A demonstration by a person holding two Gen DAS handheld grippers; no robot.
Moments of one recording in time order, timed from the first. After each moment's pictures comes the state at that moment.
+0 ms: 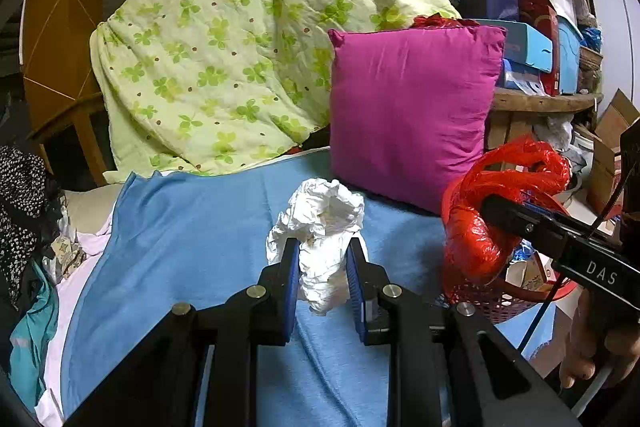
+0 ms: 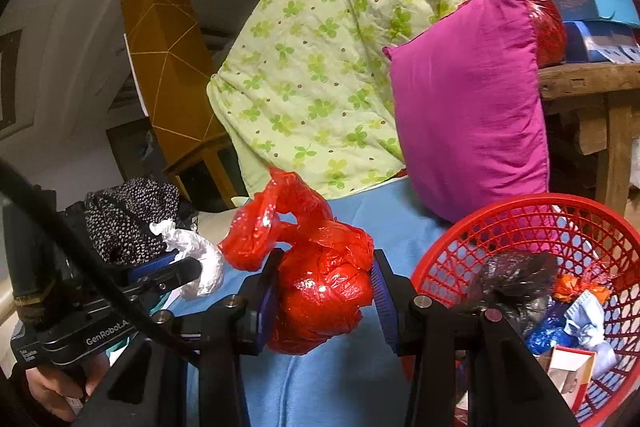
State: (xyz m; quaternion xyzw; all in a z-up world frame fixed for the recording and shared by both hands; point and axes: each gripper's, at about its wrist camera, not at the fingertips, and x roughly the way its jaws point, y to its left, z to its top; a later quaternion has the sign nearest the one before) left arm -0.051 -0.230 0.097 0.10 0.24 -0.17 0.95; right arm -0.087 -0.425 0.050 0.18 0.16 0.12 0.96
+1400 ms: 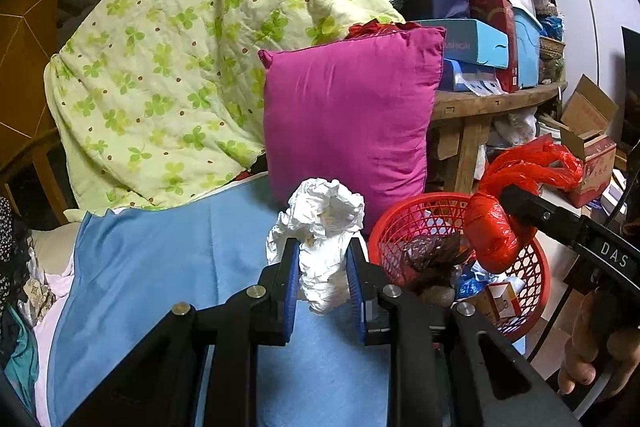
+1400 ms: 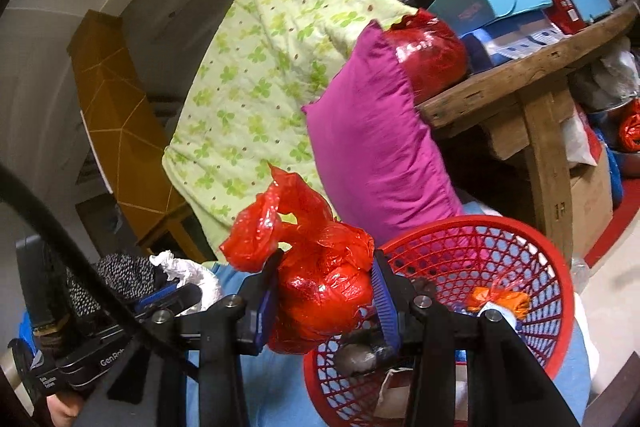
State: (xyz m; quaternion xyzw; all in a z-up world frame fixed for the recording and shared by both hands) left arm -0.047 -0.310 0.111 0.13 0.21 -0.24 0.94; right arm -0.133 -0.514 0.054 0.27 0.09 0.03 0.96
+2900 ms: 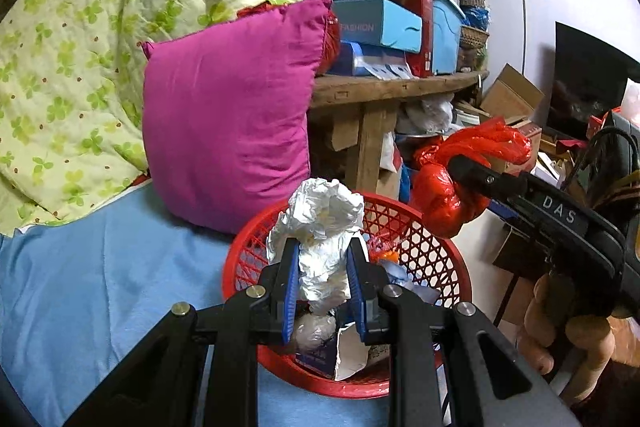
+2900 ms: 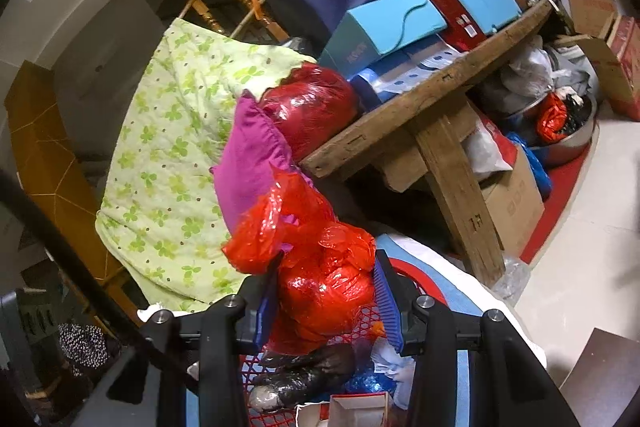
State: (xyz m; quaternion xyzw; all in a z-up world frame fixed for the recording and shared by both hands) left arm -0.045 -0.392 0.085 0.12 0.24 -0.39 0.88; right arm -0.165 -0.574 0.044 0.33 0.06 -0.13 0.93
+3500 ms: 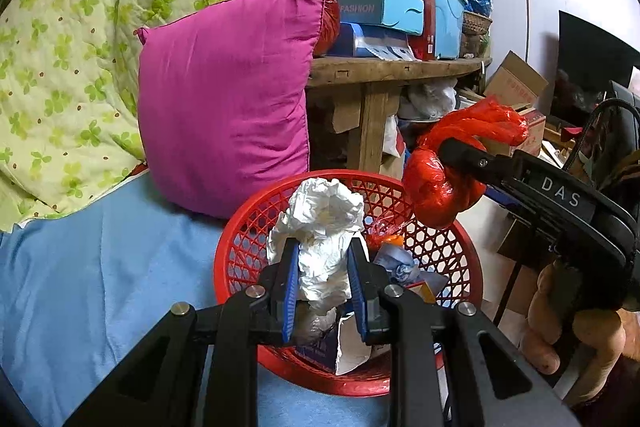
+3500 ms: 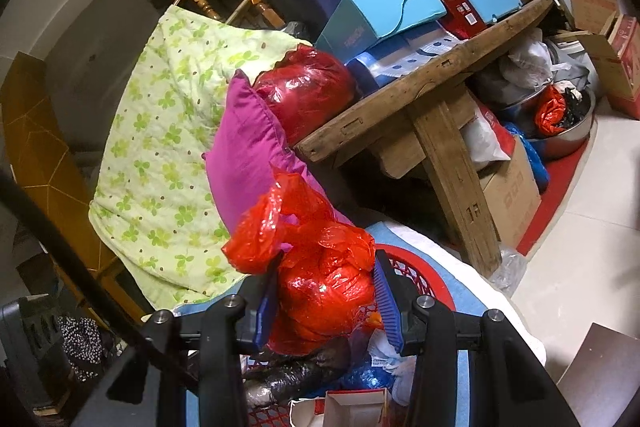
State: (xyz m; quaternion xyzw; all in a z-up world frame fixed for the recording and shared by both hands) left arm -0.042 -0.399 0.070 0.14 0.26 -0.39 0.88; right arm -0.150 -0.571 0.039 0.32 0.08 -0.13 0.93
